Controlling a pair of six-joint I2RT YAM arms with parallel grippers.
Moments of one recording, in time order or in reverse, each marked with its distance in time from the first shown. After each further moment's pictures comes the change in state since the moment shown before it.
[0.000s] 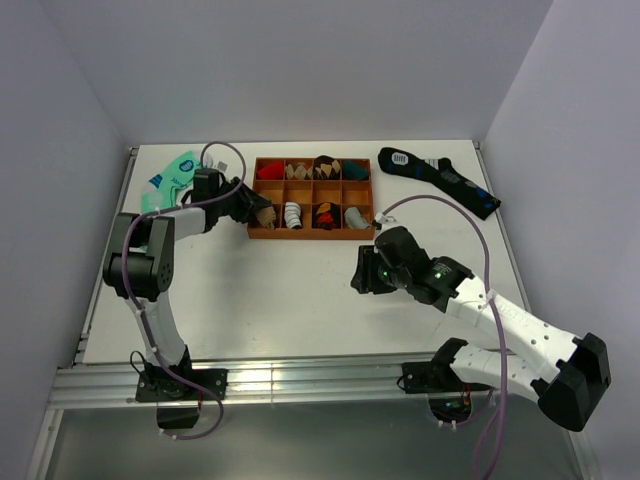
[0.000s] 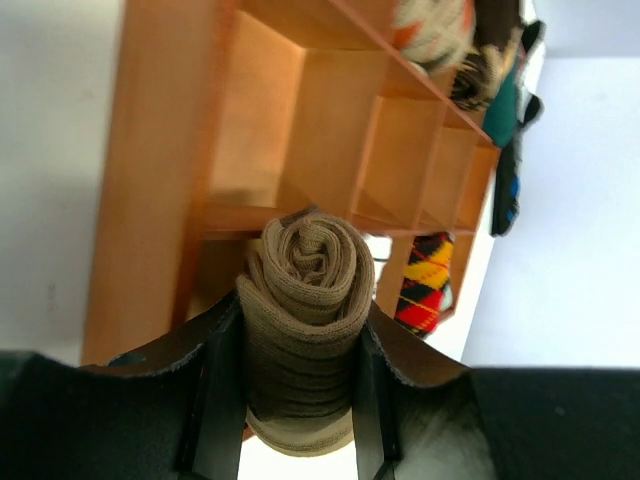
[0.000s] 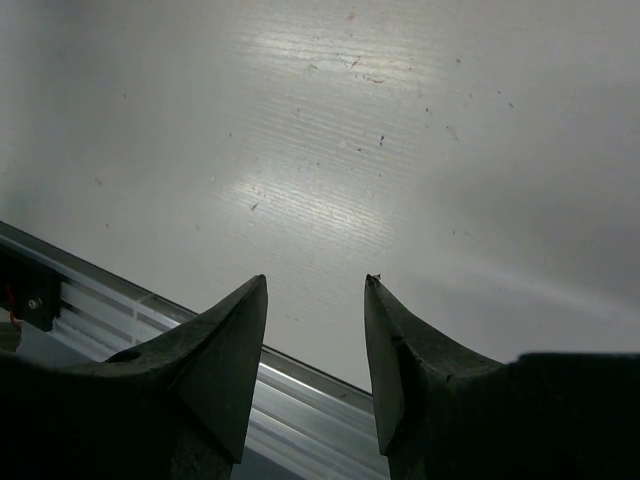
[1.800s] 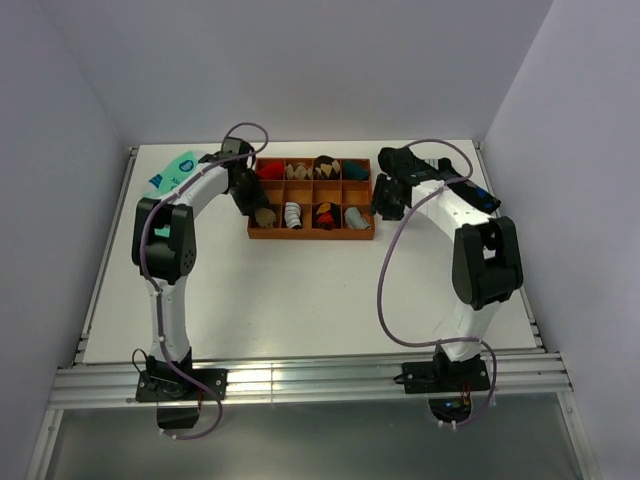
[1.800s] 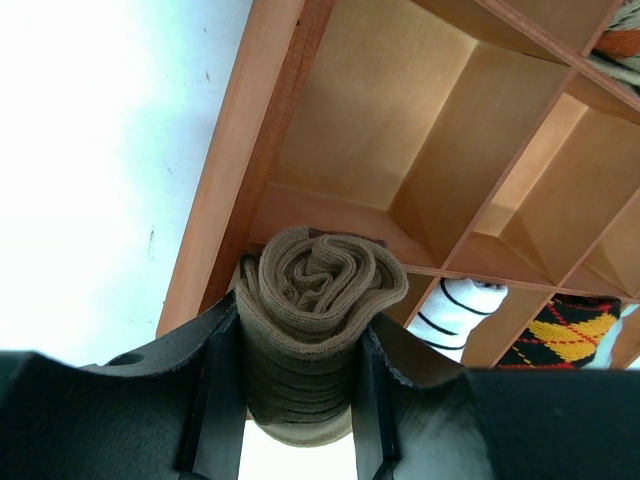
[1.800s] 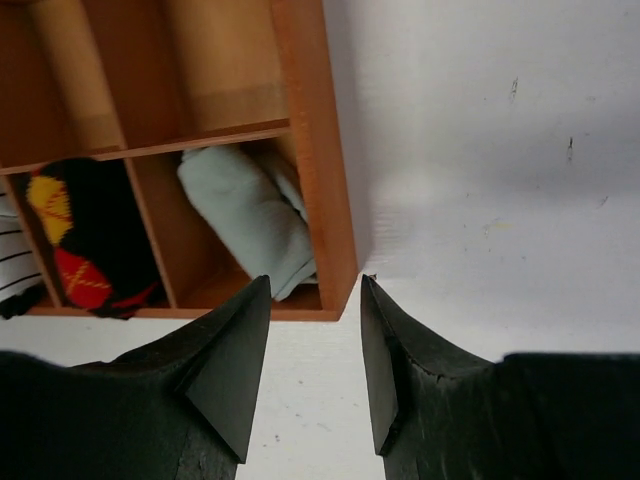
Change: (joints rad) left arm -0.111 0.224 0.632 -0.934 -0.386 0.198; right arm -0.478 0.794 0.561 0.066 -0.035 -0.088
